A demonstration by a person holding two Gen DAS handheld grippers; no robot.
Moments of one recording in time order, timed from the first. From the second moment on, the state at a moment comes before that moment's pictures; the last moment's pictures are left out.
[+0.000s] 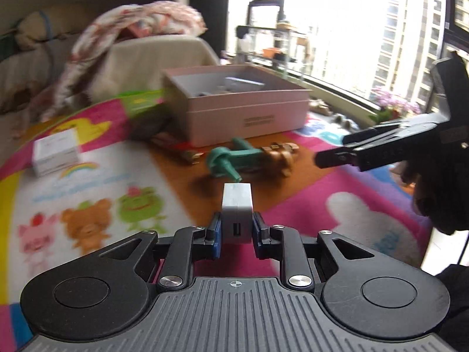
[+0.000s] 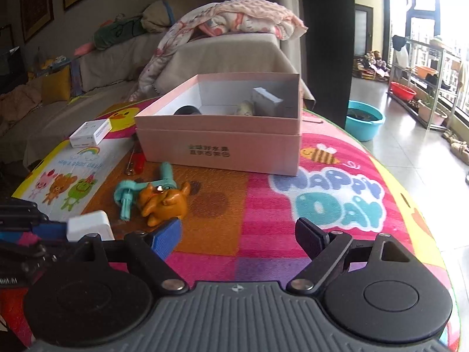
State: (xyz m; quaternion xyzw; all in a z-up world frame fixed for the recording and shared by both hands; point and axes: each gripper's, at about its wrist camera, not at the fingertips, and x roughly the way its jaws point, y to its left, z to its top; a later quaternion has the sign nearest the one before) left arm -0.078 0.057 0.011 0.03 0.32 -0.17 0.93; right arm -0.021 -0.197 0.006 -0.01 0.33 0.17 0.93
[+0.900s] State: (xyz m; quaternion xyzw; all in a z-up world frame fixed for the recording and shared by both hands) left arm -0.061 0.103 0.005 -0.07 0.33 -0.10 0.94; right arm 0.023 -0.080 0.063 -0.07 0.31 0.30 0.90
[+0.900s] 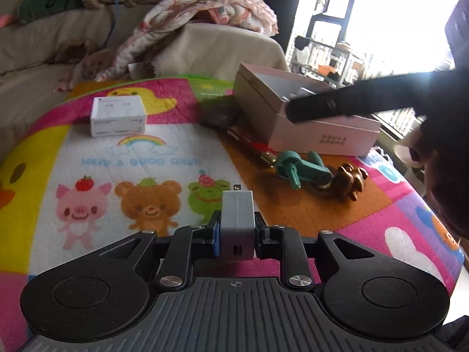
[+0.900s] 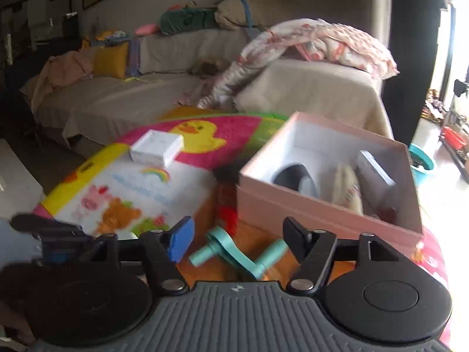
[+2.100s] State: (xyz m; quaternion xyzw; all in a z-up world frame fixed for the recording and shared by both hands) left arm -0.103 0.053 0.014 0.01 0.31 -0.17 0.93; right arm -0.074 -0.150 0.063 -0.19 0.32 0.26 0.89
